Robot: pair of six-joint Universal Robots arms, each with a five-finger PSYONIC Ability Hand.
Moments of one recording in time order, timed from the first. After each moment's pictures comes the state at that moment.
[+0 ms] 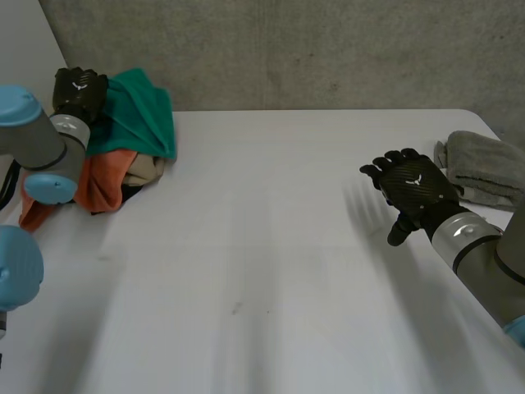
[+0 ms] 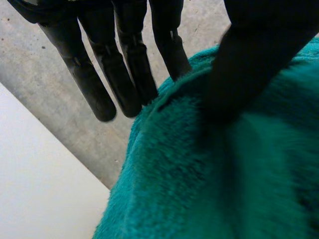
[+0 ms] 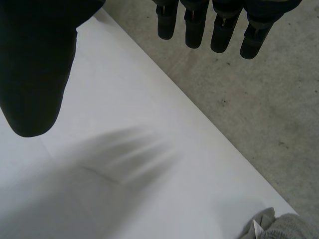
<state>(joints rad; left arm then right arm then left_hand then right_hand) 4.61 -2.76 -0.27 3.21 -1.46 3.57 1.80 -1.25 1.75 -0.30 1.28 2.63 1.11 1.09 1.08 1.08 0.89 0.22 0.21 0.21 0.22 0.05</state>
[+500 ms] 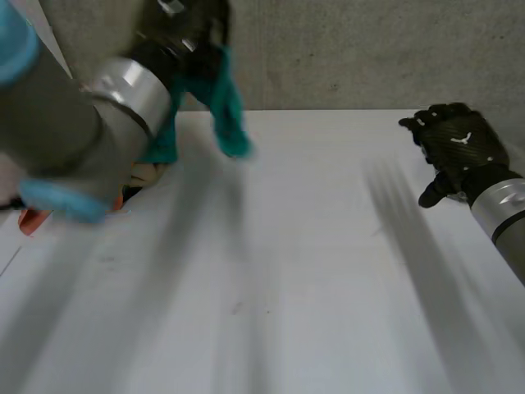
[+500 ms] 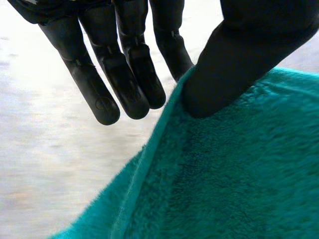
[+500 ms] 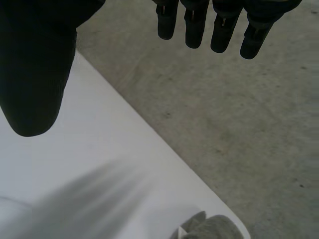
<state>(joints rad) 4.18 -1.94 -1.12 3.37 -1.43 3.23 1.72 -1.40 1.74 -0.31 1.30 2.70 1.15 1.20 1.19 1.20 1.00 0.22 0.21 0.21 0.22 0.05</state>
